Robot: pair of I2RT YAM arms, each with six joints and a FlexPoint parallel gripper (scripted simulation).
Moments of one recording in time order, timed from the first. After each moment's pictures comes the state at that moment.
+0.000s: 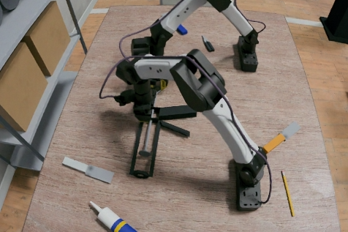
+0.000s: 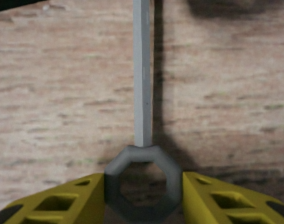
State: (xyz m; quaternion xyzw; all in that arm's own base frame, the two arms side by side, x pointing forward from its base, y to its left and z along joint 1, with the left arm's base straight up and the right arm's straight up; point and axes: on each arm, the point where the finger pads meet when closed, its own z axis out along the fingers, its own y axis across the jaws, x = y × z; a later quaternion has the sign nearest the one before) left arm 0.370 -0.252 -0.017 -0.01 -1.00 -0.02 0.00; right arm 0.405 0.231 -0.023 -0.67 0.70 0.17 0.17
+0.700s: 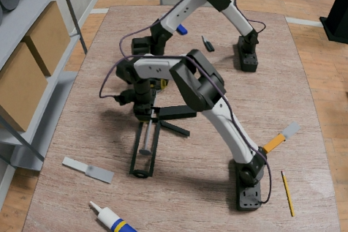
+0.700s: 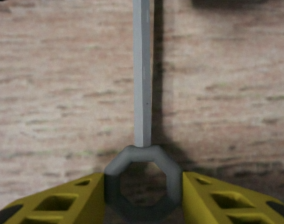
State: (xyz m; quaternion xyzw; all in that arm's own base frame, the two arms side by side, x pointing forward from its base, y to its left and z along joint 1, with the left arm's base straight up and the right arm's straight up) left arm 0.370 -0.252 -0.016 -0.01 -1.00 -0.02 0.00; right arm 0.404 0.227 -0.025 -0.67 0.70 0.16 0.17
